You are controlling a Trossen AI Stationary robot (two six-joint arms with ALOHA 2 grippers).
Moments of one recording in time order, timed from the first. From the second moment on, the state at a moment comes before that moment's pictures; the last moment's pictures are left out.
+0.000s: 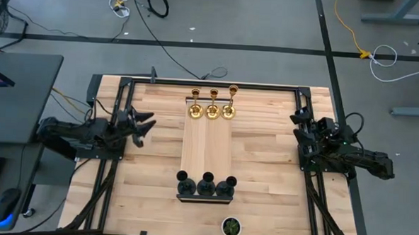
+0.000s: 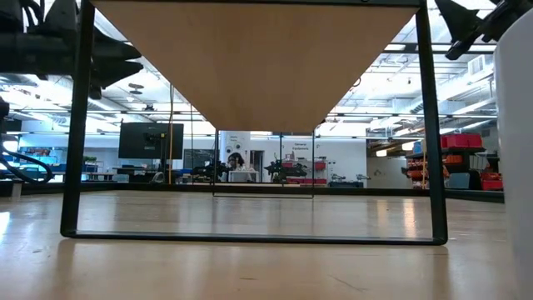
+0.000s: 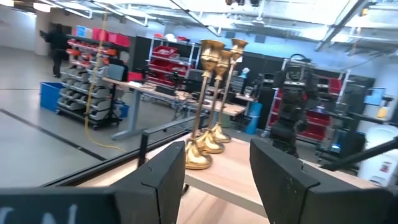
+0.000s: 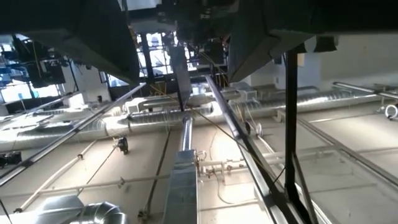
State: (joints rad) left arm -0.12 0.00 0.01 0.22 -0.57 -0.13; right arm -0.24 0.00 0.02 0.64 -0.17 0.25
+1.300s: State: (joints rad) left arm 0.03 0.00 0.01 0.21 -0.57 -0.13; right arm -0.24 0.01 0.02 0.60 -0.17 0.25
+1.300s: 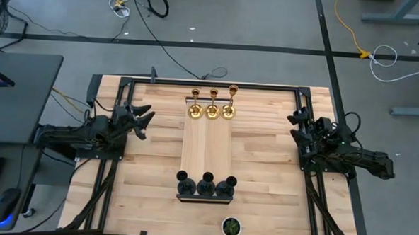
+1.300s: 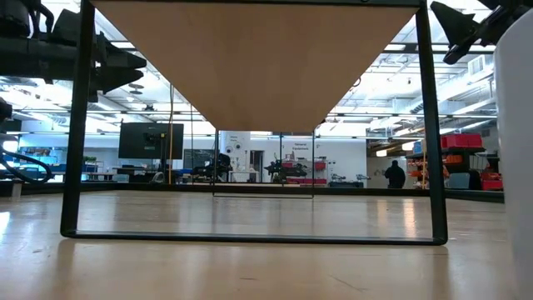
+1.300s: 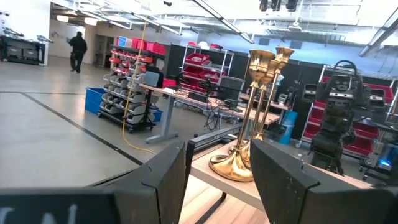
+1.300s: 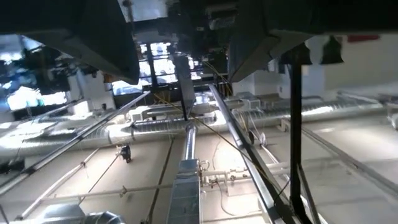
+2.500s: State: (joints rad) left arm -0.12 0.00 0.01 0.08 -0.41 -0.23; right arm -0.24 0.03 0.02 0.03 0.07 0.17
